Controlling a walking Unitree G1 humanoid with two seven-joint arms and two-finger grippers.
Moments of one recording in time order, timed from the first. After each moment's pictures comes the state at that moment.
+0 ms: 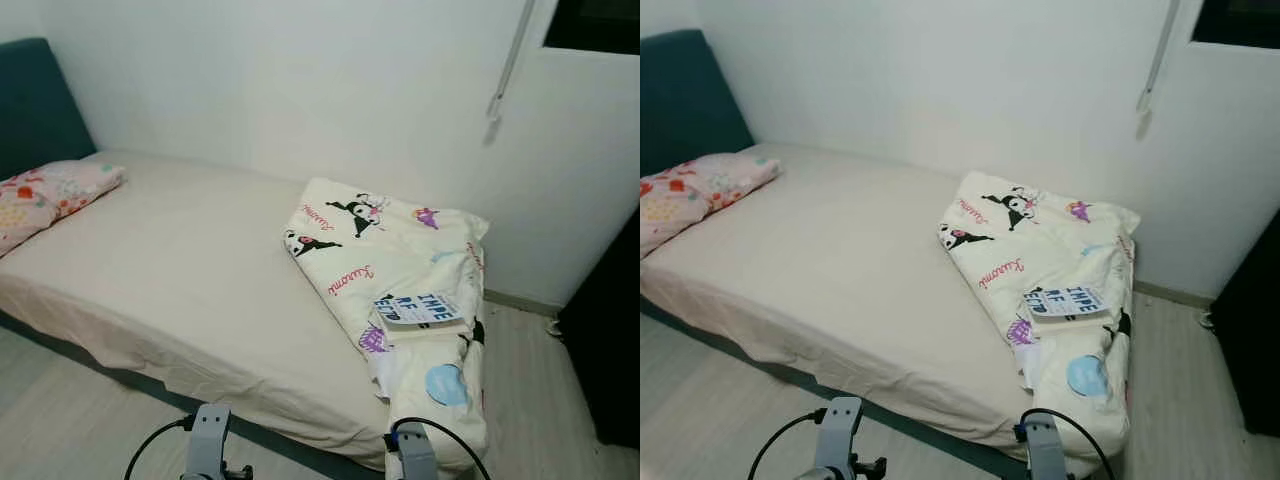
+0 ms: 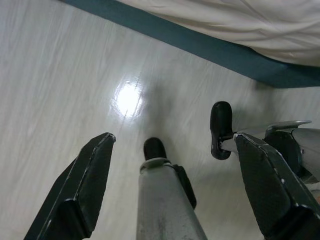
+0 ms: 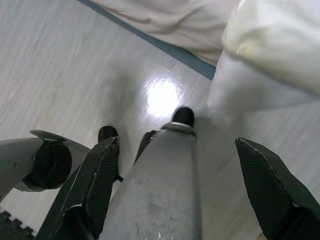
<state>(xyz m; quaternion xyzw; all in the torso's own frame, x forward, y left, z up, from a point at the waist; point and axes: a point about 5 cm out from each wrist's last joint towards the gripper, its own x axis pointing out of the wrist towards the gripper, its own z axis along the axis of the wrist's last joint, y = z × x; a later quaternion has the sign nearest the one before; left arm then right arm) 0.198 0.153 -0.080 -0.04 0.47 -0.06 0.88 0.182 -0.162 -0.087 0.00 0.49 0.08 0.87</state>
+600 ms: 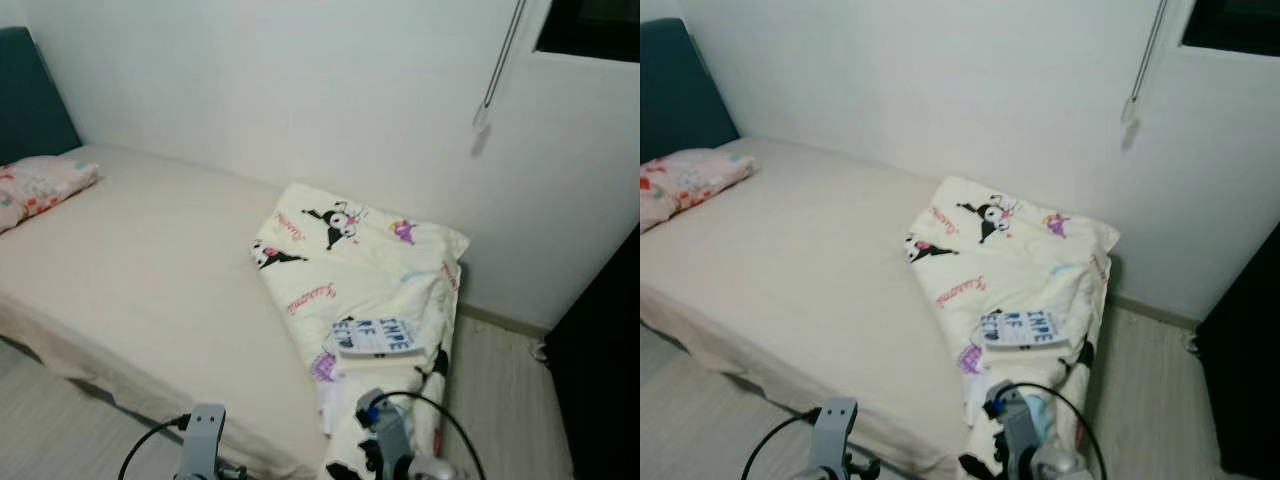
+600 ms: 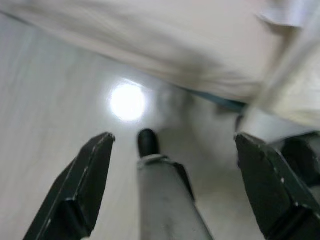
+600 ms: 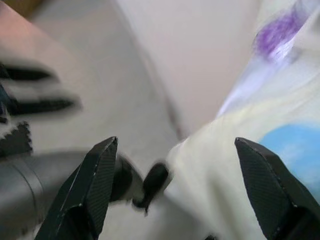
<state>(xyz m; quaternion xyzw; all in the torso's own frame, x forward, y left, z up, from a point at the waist) 0.198 0.153 -0.080 -0.04 0.47 -0.06 0.88 0.240 -0.138 -0.031 0.04 0.34 0.37 0.87</state>
